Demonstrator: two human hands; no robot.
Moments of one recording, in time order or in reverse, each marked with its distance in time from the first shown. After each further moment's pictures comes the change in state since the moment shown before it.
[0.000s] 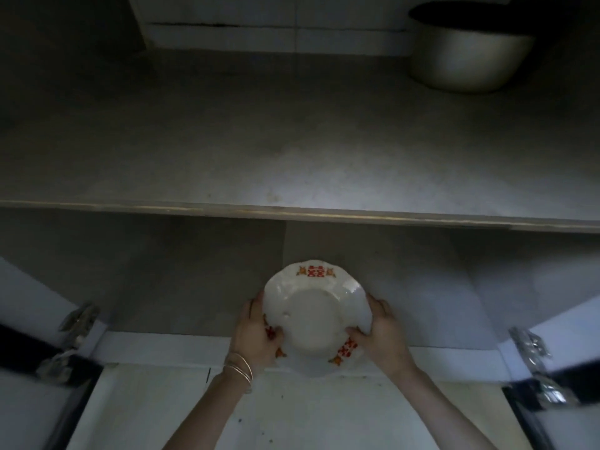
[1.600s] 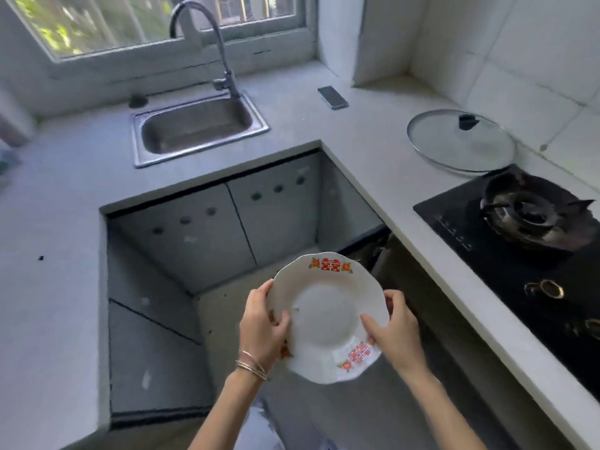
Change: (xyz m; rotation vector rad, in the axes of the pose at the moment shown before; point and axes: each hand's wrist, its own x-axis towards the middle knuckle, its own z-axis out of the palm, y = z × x) left_hand -0.439 0.471 -0.658 -0.035 0.969 -0.698; right_hand -0.353 -0.682 -0.382 0.098 -0.798 -0.487
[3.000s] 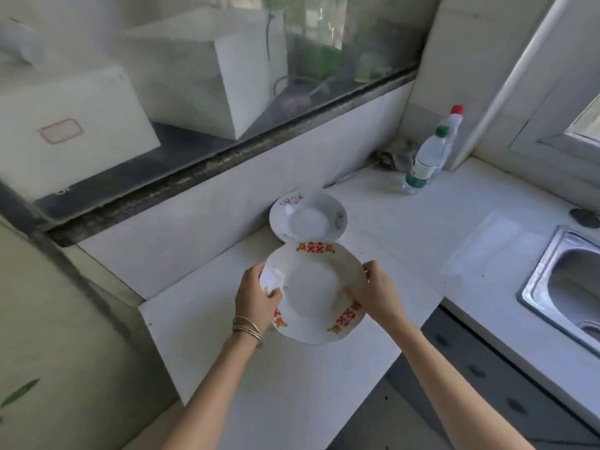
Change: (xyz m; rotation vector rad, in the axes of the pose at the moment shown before) left_hand 0.064 -0.327 -0.420 0.075 1.061 -0.896; right_hand 0.059 -0.394 0.618 -0.467 -1.087 -0.675
